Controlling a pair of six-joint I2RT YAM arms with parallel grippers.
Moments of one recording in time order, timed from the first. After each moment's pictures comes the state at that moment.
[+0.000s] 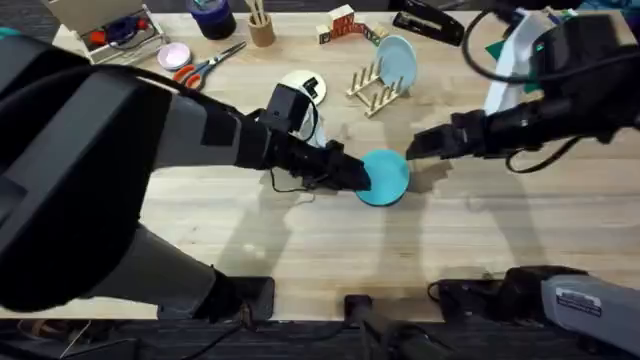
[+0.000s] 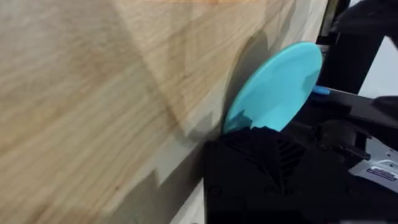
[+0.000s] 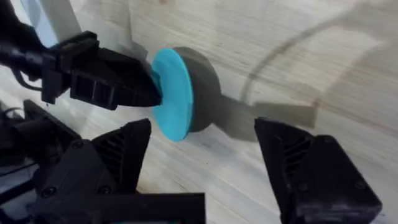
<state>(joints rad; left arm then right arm) -0.41 1.73 0.65 -0.06 0.98 -0.53 0.02 1.32 0.88 -0.90 -0.56 -0.11</state>
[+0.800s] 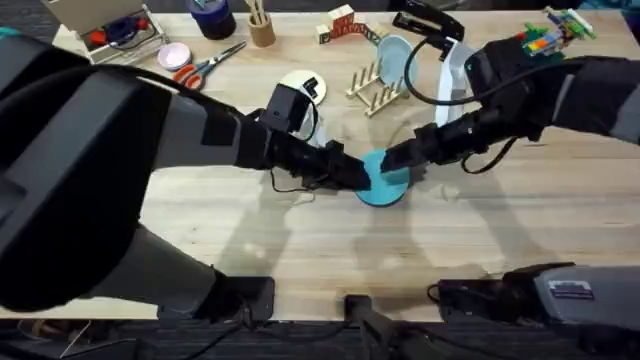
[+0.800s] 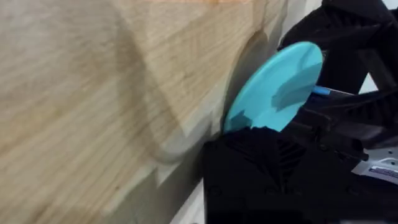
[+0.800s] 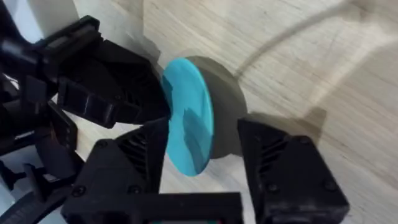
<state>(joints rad) -0.41 1.73 0.65 -0.06 0.98 -0.53 0.18 1.52 0.85 -0.72 -0.61 -0.11</state>
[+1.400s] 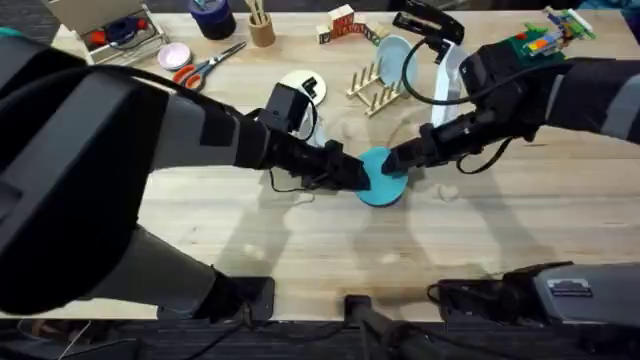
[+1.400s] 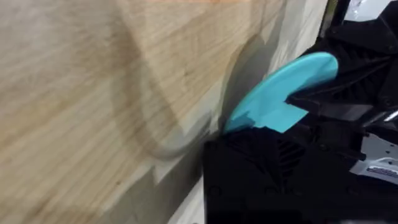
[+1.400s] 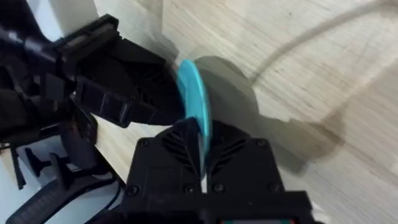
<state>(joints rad) -0.41 1.73 0.65 -0.07 0.98 -0.54 0.19 1.56 0.85 -0.72 -0.70 -0.10</state>
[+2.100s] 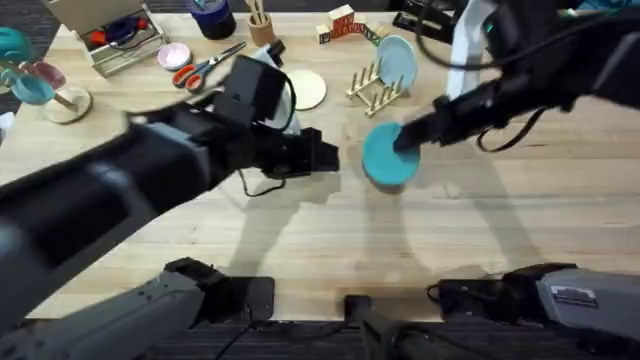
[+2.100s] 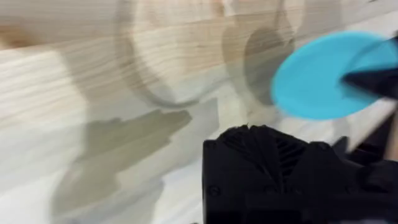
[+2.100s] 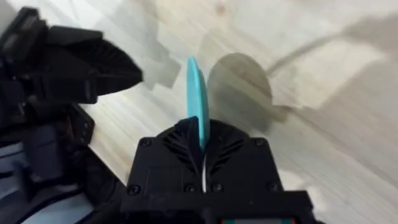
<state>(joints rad) -0.40 1.25 0.67 -0.47 0.51 -0.50 0.20 1.45 1.04 -0.92 -0.58 -0.14</state>
